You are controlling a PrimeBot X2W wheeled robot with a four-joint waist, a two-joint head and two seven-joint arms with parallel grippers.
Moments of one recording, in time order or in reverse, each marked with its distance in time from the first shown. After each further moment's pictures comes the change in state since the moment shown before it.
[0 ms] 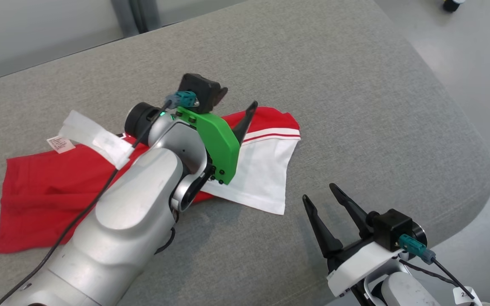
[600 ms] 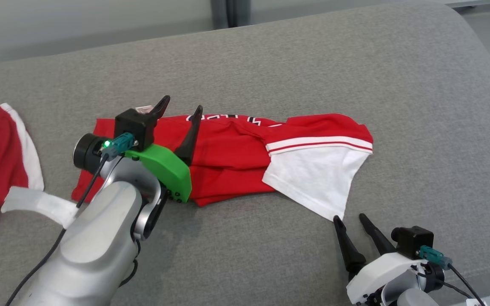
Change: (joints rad) left arm 0.149 0.107 0.117 -0.031 0.073 0.061 -0.286; right arm 0.018 0.002 -0.065 0.207 0.179 -0.047 0.003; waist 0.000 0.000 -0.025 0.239
